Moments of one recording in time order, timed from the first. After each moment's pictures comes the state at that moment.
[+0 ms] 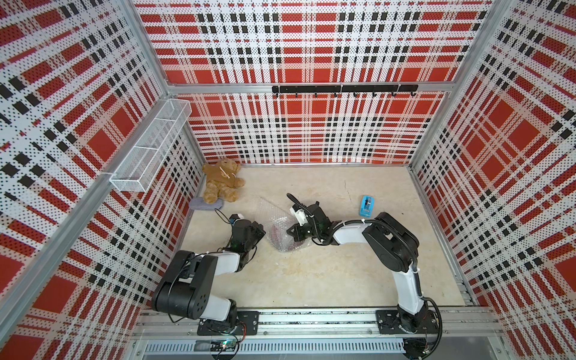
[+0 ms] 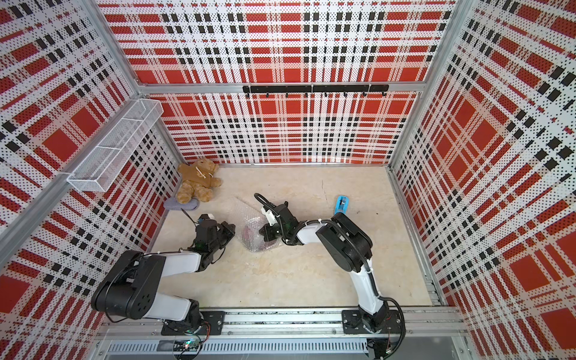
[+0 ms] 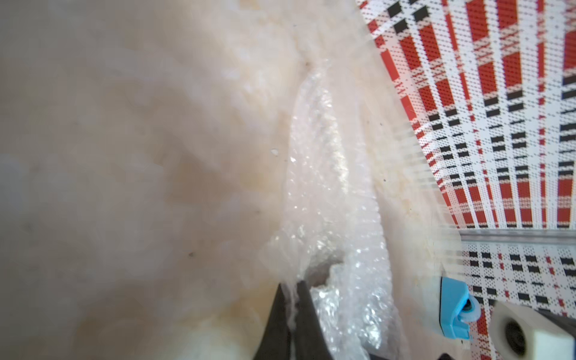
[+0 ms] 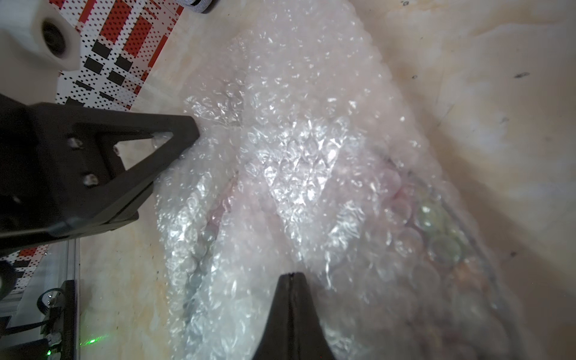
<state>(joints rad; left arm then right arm) -0.24 1.44 0.37 0.54 0.01 -0.94 0.78 2.09 1.16 0.27 -0.36 0.42</state>
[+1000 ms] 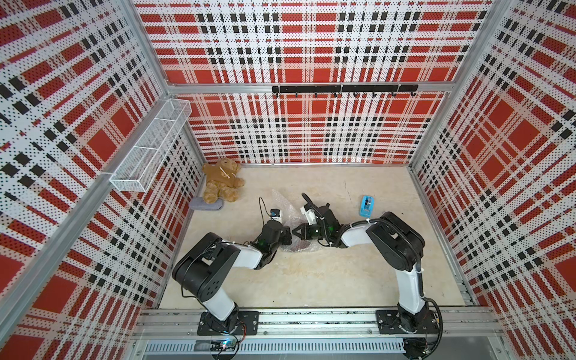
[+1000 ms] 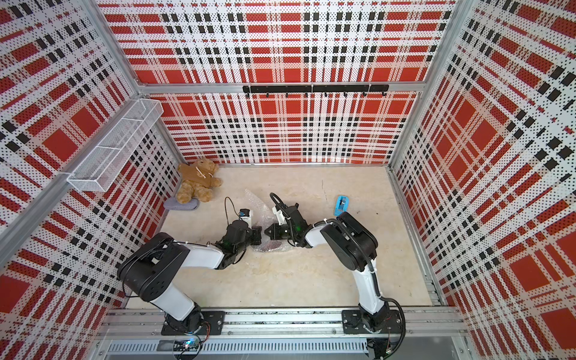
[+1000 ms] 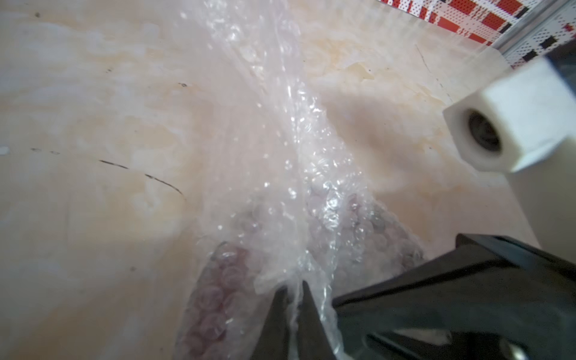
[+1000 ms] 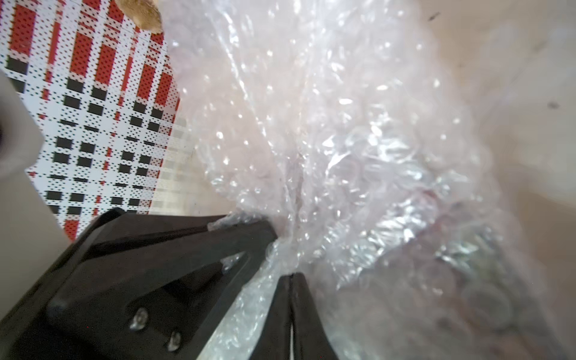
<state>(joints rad) -0.55 1.64 0.47 0.60 -0.06 -0.49 0.70 2.06 0.99 0.51 -0.49 0.74</state>
